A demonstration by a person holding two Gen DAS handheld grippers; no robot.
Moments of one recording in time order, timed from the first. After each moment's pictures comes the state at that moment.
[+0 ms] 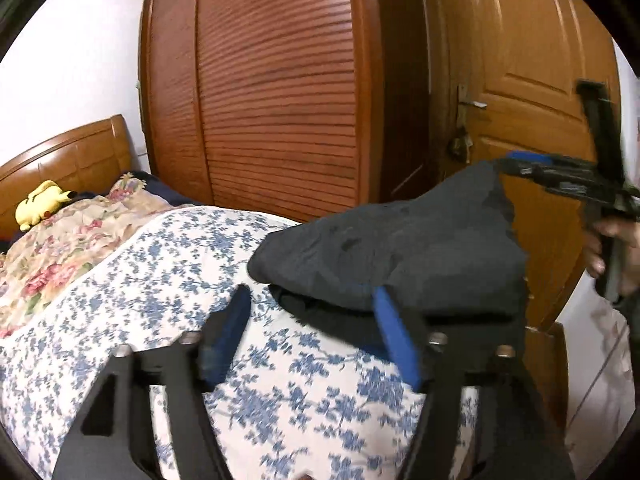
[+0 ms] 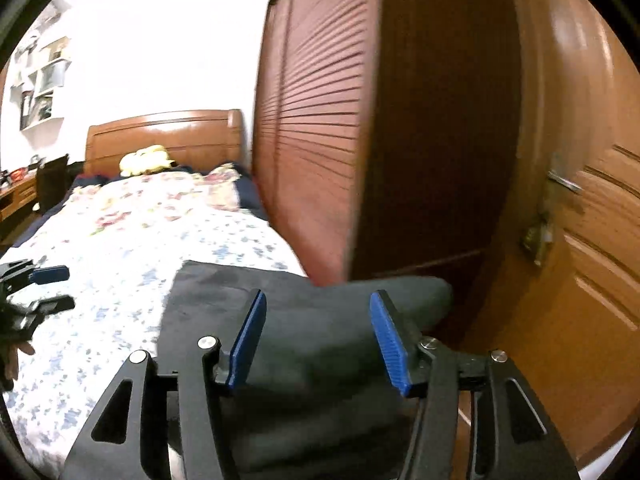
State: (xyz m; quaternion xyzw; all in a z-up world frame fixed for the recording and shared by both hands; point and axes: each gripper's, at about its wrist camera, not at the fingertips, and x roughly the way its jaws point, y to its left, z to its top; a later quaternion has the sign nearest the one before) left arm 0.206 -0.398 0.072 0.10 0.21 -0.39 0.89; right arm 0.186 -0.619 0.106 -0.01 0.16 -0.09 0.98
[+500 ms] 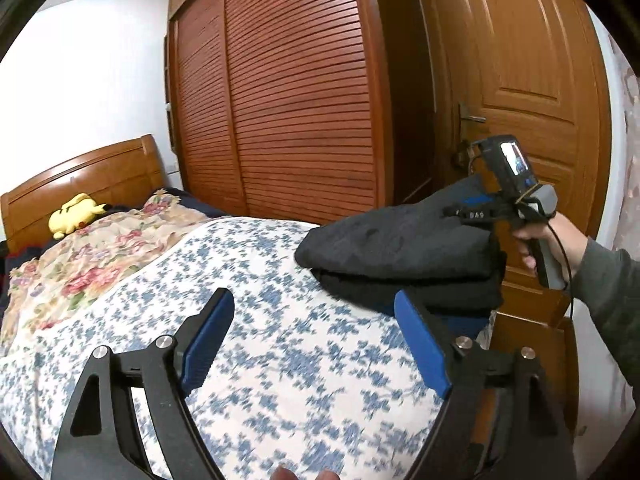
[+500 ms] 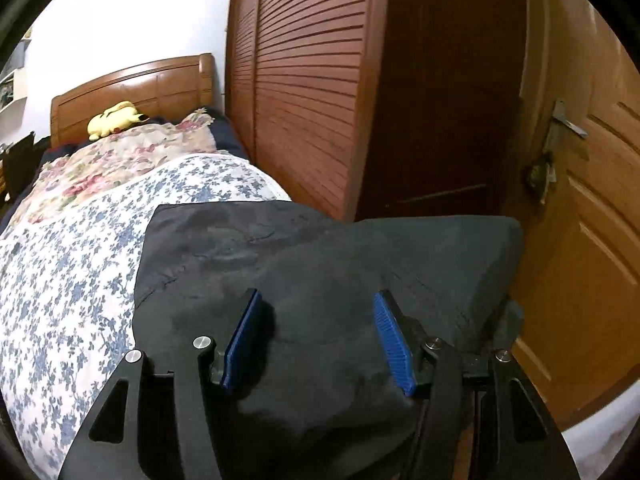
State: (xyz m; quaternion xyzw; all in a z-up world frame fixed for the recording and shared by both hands) left arm 0.149 -0.294 0.089 0.11 0.17 -0.36 0.91; right arm 0.226 -0.632 0.064 0.03 0.26 -0.15 0.95
